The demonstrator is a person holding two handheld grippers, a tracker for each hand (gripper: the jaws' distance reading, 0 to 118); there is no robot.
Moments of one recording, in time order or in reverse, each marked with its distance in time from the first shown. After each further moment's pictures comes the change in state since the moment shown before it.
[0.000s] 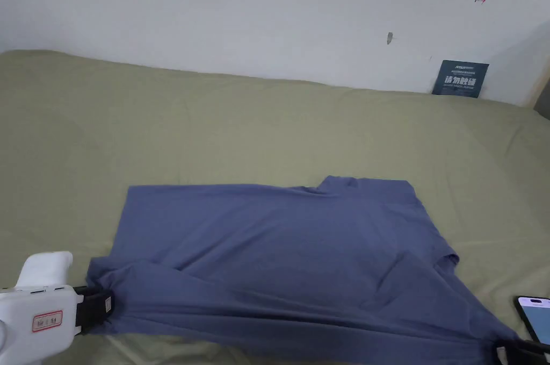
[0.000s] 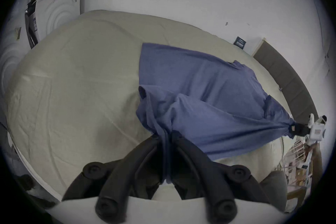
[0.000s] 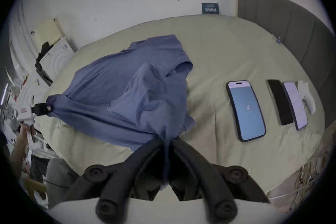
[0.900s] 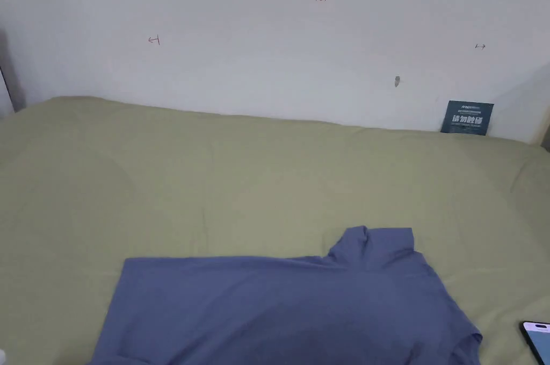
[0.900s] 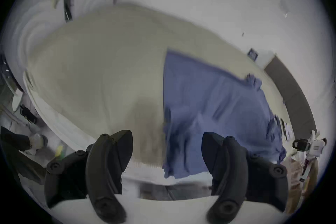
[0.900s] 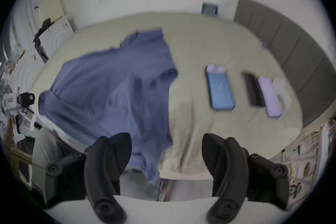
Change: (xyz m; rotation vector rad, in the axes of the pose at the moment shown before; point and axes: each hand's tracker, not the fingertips) left arm -0.033 -0.088 0.113 0.114 0.128 0.172; right arm -0.016 -0.050 0.088 0.024 -0.136 0.128
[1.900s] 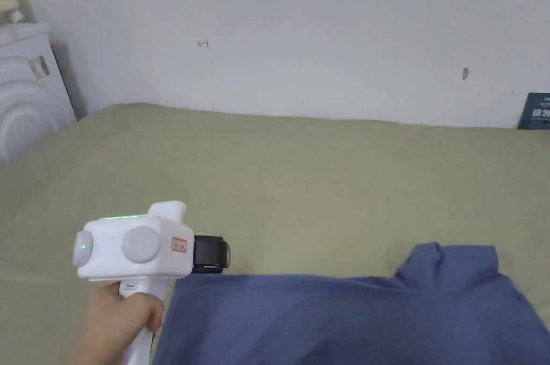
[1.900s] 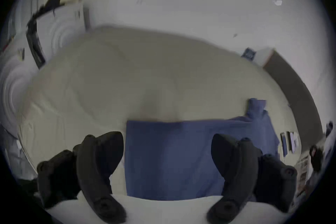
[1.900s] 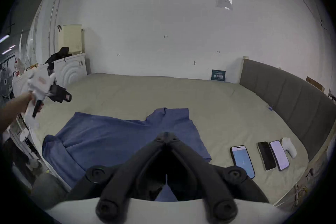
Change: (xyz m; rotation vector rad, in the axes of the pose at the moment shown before) left arm 0.087 0.188 -0.174 -0.155 0.016 -0.121; right arm -0.103 0.063 -0.026 0.470 0.040 0.058
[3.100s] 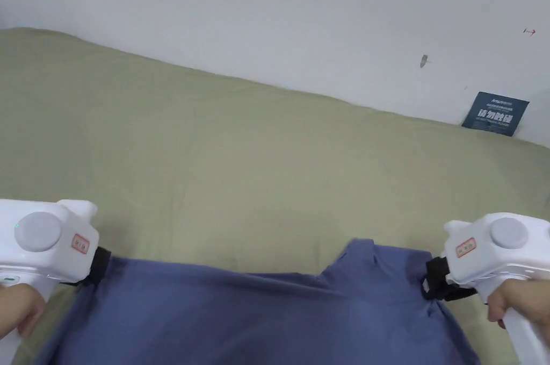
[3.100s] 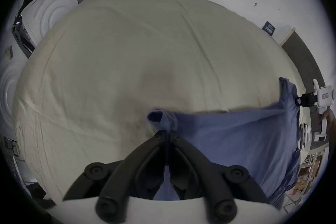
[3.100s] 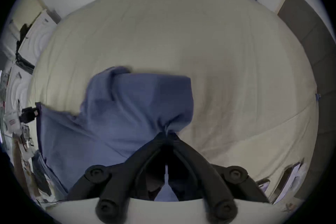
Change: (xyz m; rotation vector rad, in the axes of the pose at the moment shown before) left arm 0.003 -0.008 -0.084 -0.164 0.041 -0.061; right arm 0.097 0.059 -0.344 -0.820 0.085 -0.055
